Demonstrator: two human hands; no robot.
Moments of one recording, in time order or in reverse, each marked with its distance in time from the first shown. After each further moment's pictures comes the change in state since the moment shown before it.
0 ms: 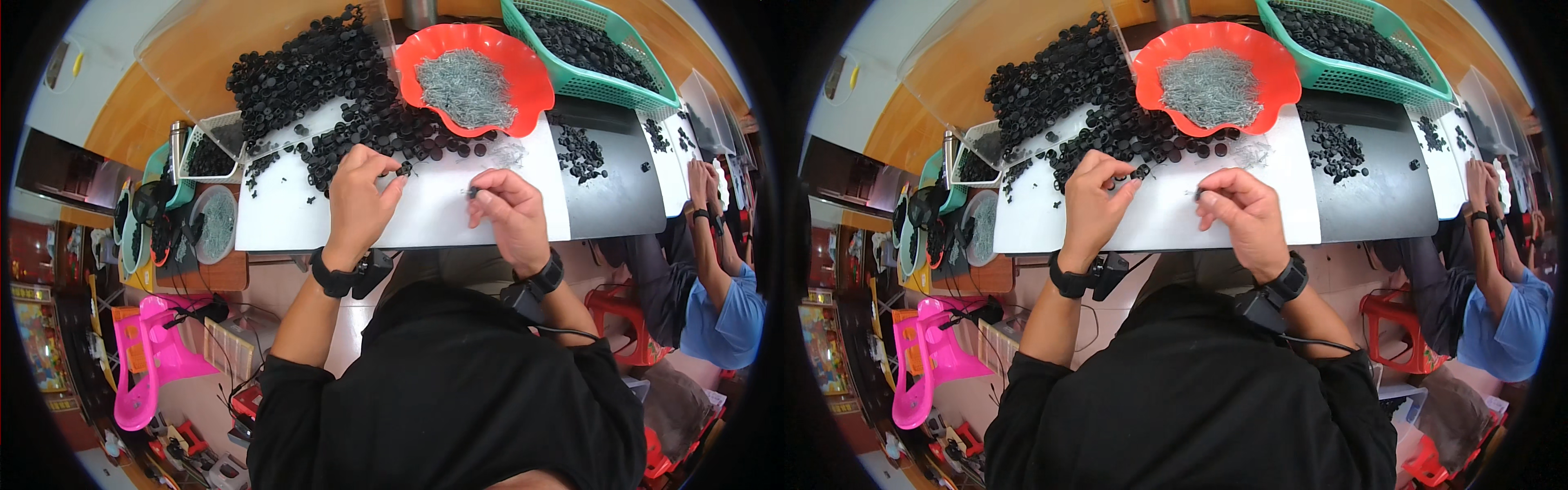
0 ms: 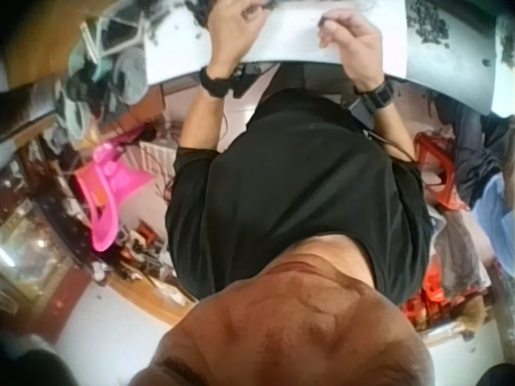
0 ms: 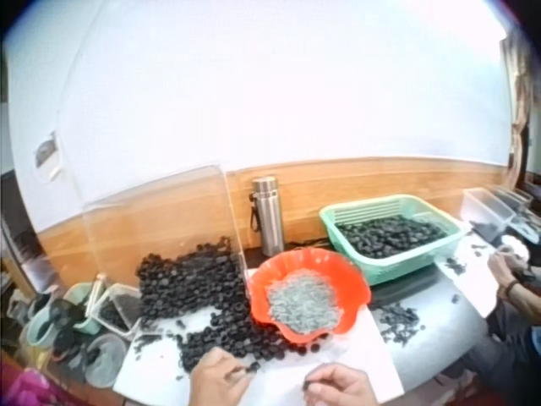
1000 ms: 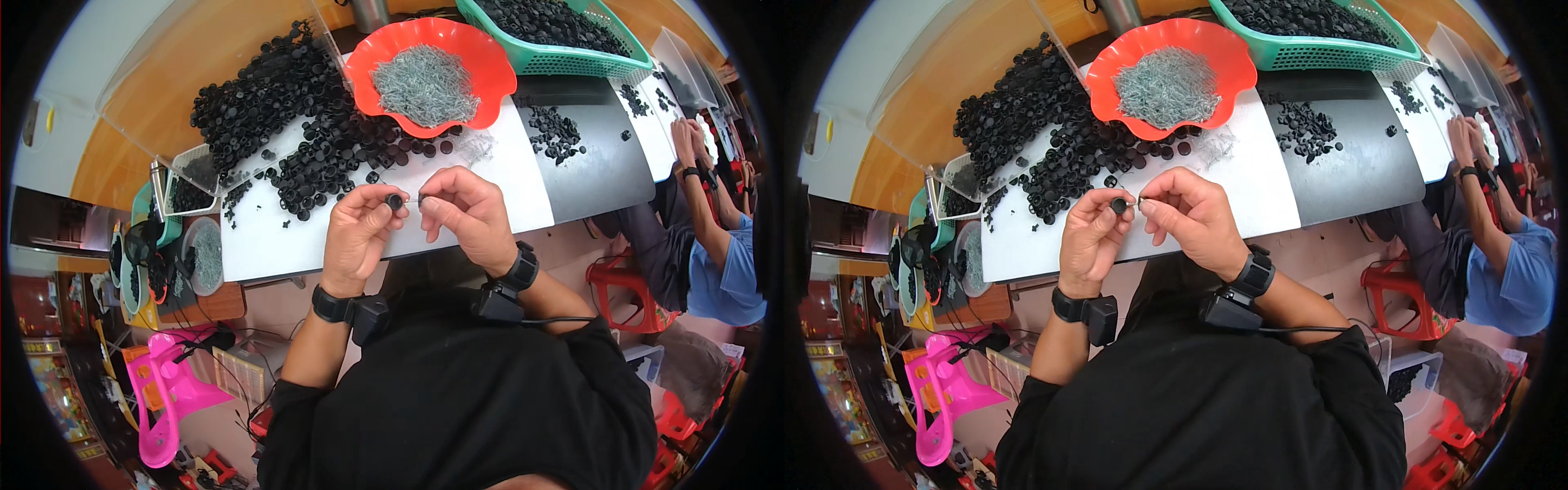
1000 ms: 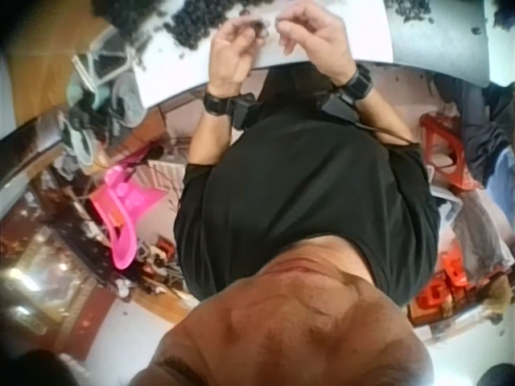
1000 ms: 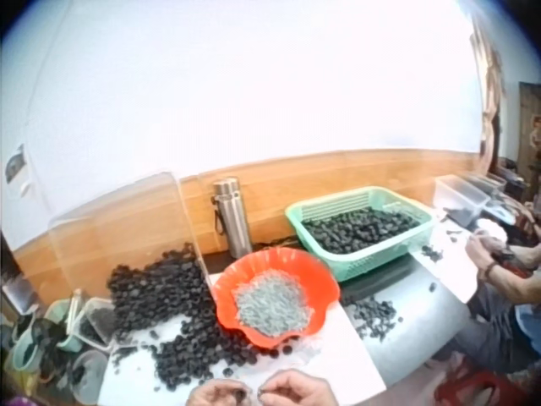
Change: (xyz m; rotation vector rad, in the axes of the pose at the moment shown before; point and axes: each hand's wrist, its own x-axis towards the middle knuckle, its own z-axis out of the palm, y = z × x) left_hand -0.026 0.004 0.025 -1.574 -0.257 -0.491; right_hand 0.002 -0.004 0.024 -0.061 -0.032 -0.055
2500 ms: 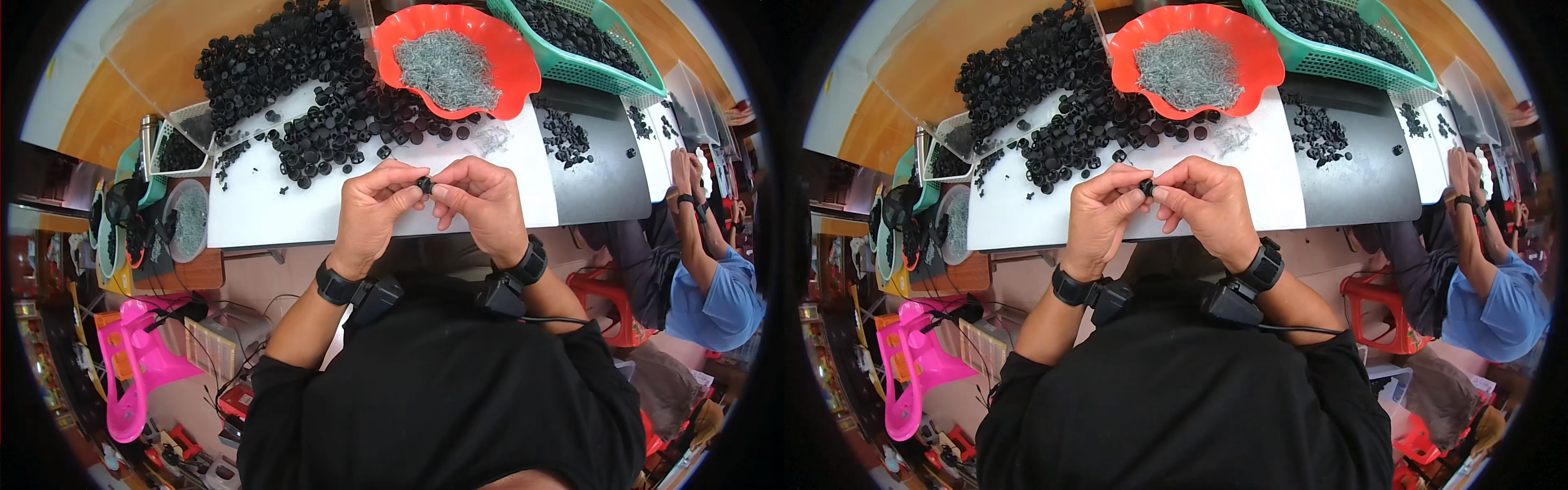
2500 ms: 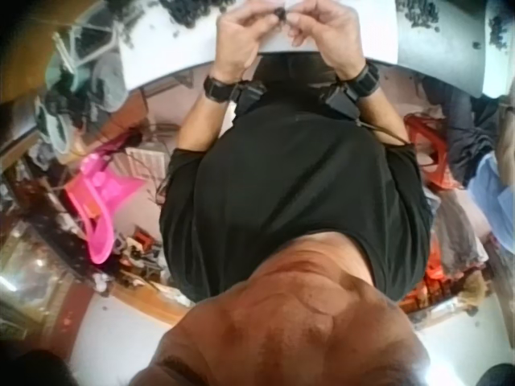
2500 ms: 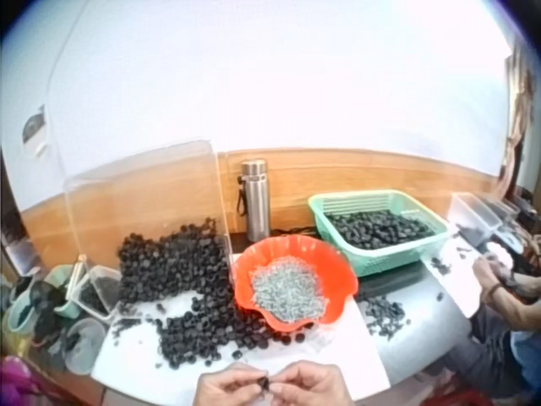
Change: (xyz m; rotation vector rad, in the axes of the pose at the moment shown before) left_hand -0.001 -0.006 0.011 0.262 0.012 0.166; right_hand 0.003 -0.001 0.001 -0.102 0.010 0.141
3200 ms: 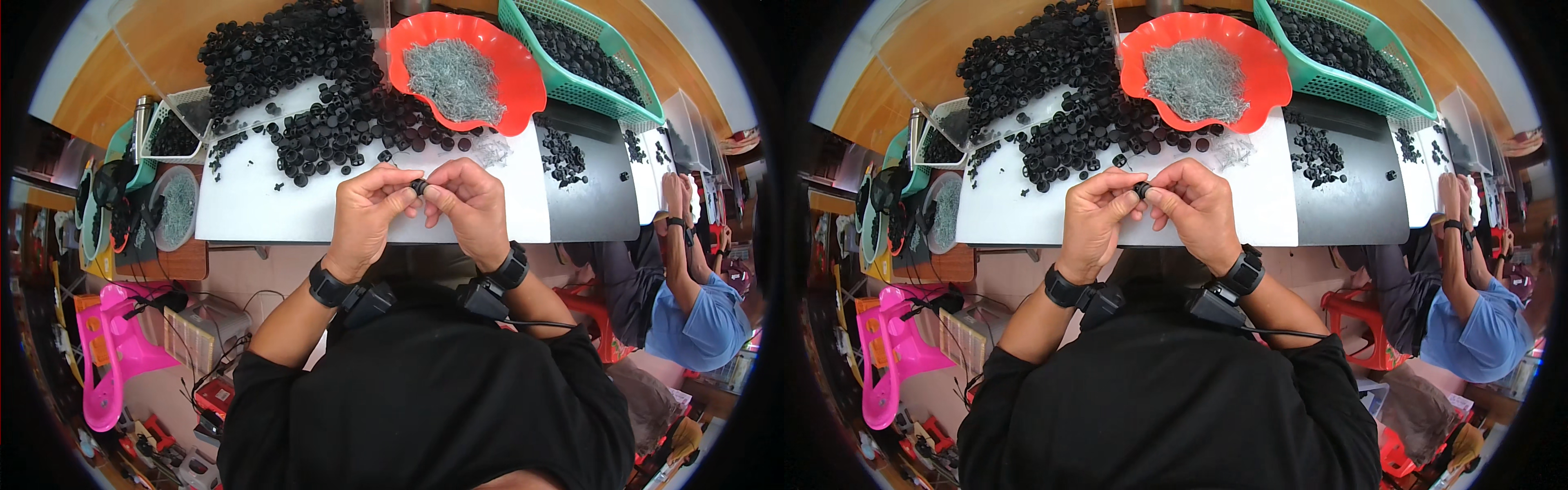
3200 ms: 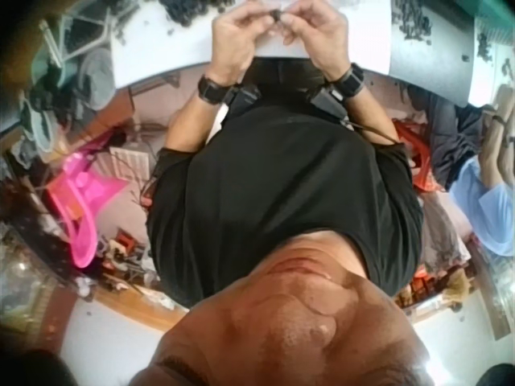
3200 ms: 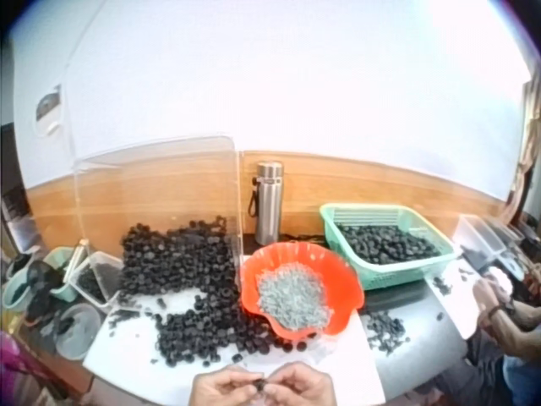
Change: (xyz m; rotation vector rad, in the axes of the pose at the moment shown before) left_hand 0.000 -0.005 -0.003 -0.049 0.066 0.042; right_hand 0.012 0.013 0.005 -0.081 0.016 -0.110
